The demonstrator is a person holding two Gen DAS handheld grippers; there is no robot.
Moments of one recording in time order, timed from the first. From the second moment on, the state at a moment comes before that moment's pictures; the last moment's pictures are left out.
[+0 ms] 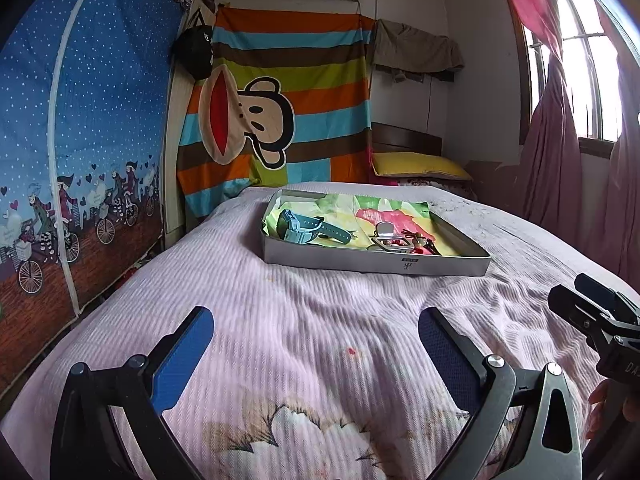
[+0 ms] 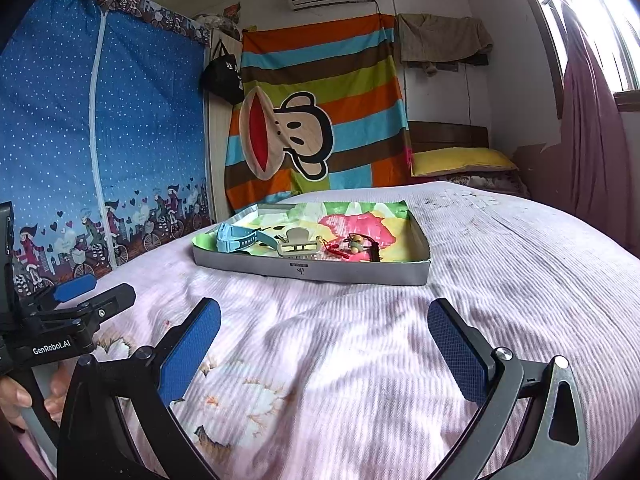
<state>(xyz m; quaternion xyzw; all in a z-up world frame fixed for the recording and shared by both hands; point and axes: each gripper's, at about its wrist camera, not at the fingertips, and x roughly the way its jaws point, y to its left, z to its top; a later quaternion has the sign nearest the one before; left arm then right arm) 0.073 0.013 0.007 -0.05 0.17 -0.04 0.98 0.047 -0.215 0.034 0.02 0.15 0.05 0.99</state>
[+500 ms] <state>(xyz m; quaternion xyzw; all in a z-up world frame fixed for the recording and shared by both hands) 0.070 0.008 0.005 -0.03 0.17 -0.04 0.98 0.051 -0.218 0.031 0.02 0.16 0.05 0.99</state>
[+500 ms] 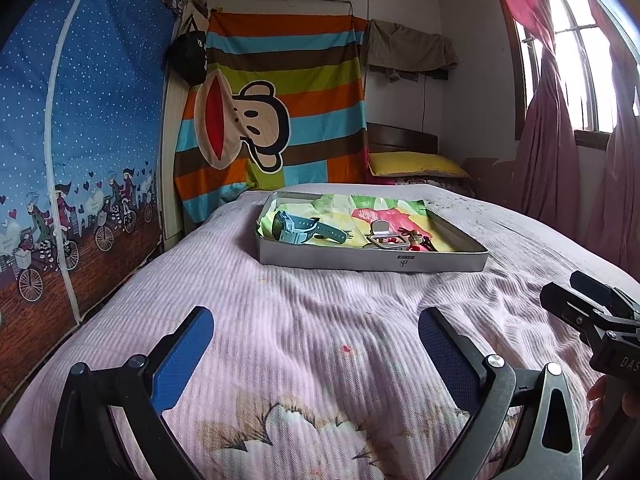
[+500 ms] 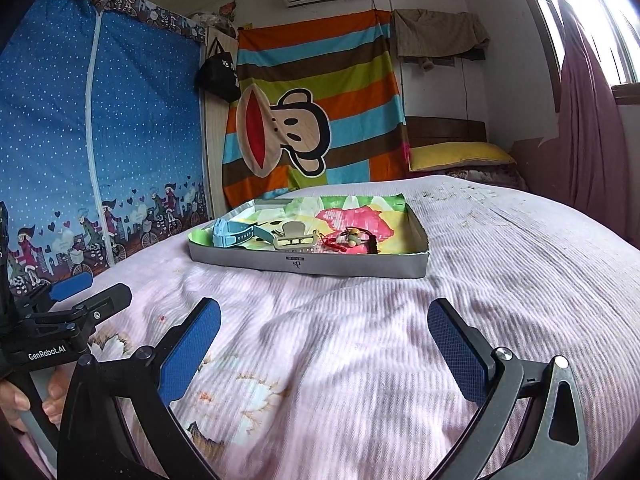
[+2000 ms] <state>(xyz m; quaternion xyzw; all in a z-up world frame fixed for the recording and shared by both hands) 0.071 0.011 0.003 -0.04 0.17 -0.04 0.98 0.050 -0.217 0.028 0.02 0.16 0.05 0.99</state>
